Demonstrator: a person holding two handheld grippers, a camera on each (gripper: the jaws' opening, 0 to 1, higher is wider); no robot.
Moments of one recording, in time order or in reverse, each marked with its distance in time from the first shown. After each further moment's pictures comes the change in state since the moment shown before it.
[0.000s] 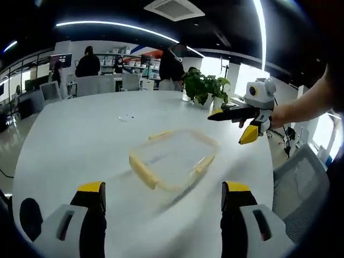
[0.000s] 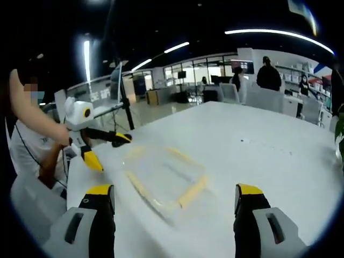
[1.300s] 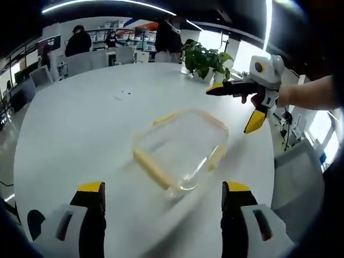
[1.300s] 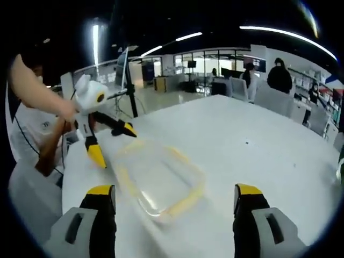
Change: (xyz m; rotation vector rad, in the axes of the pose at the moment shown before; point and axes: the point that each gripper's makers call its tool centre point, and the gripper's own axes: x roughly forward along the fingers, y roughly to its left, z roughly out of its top) left arm 0.019 0.016 -0.007 0.021 0.221 -0.026; right arm 0.017 -0.008 0.004 -0.086 0.099 0.027
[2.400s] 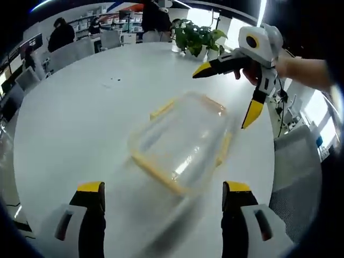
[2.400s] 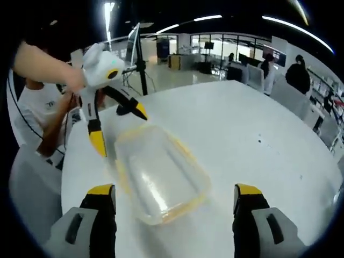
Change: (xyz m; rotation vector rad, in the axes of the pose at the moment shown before) left arm 0.012 0.009 -0.001 0.070 0.210 -0.055; right arm 0.024 -0.002 0.001 -0.101 0.182 0.084
